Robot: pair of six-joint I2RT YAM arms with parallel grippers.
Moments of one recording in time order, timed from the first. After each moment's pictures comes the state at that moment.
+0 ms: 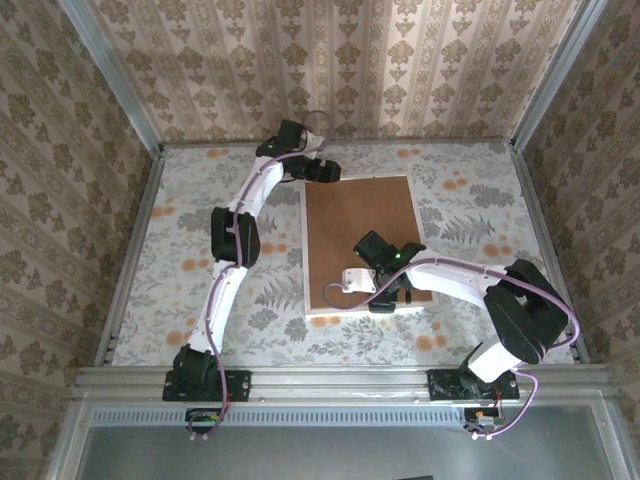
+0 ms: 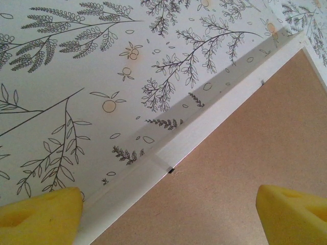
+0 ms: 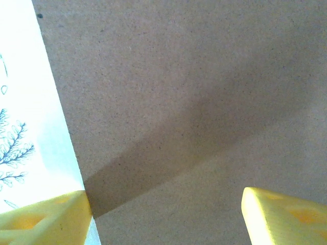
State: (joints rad) left arm -0.39 2.80 2.72 -0.85 0.56 -0.07; right arm 0.70 1.56 0.89 -0.63 0.08 -0.81
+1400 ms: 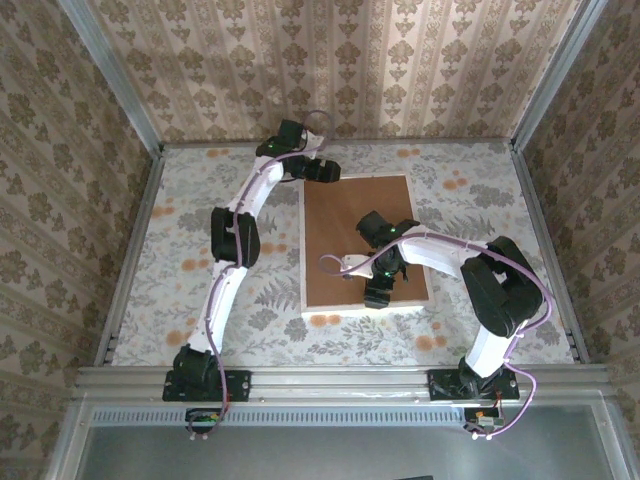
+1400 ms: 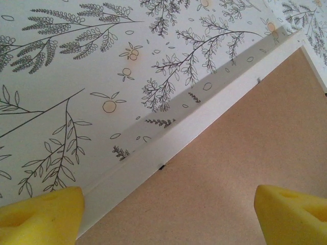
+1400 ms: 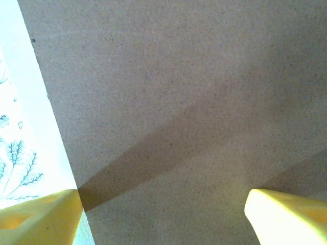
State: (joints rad) left arm -0.39 2.80 2.72 -0.85 0.56 -0.06; right arm 0.58 1.73 1.07 -0.76 -0.17 -0.80
